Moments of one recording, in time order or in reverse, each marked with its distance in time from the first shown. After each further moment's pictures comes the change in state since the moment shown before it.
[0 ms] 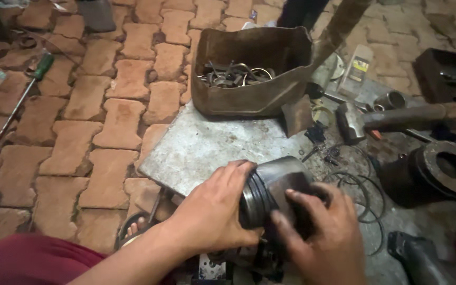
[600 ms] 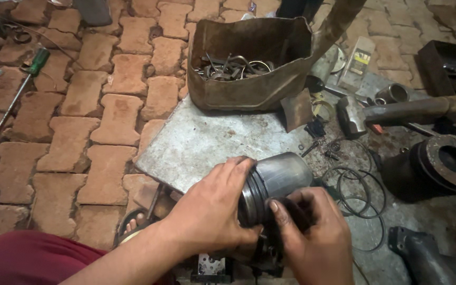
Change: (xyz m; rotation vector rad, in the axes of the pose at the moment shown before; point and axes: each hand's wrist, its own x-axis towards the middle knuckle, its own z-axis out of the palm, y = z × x) left_hand 0.000 0.007 -0.002 0.018 0.000 -0.001; right_hand 0.008 -0.031 0.005 0.252 -0.066 0.474
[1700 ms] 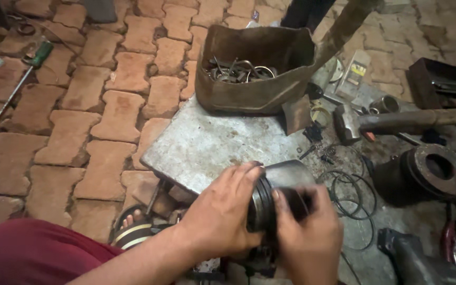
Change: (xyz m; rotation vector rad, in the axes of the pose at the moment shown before) left_hand -0.015 0.007 0.017 0.000 0.171 0.133; right_hand -0.009 -0.003 0.013 0.101 0.136 0.036
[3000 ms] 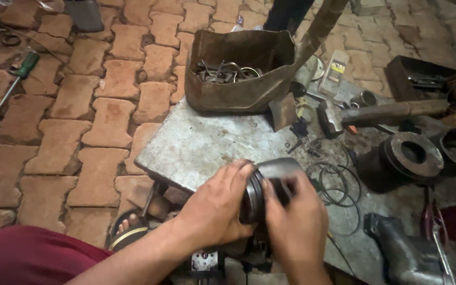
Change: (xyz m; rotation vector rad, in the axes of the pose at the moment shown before) left_hand -0.003 -0.001 0.002 -0.043 -0.009 0.071; right_hand -0.003 -0.017 -0.005 -0.190 -0.025 0.003
